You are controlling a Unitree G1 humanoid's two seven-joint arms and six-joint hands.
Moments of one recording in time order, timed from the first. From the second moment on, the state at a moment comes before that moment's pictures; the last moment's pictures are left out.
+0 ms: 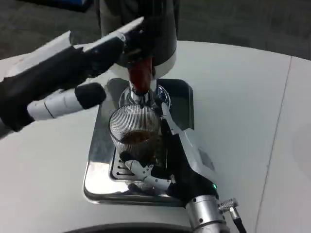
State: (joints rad) left arm -0.54 0.68 0.20 0.06 -0.39 -0.39 -0.91; right arm -0.36 0.05 0.37 0.29 -0.61 -0.08 -0.37
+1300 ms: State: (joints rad) left arm -0.32 0.54 0.41 -0.05 -0.74 0.07 -0.76; right arm -0.43 0.08 0.34 0.40 -0.53 -0.17 -0.44
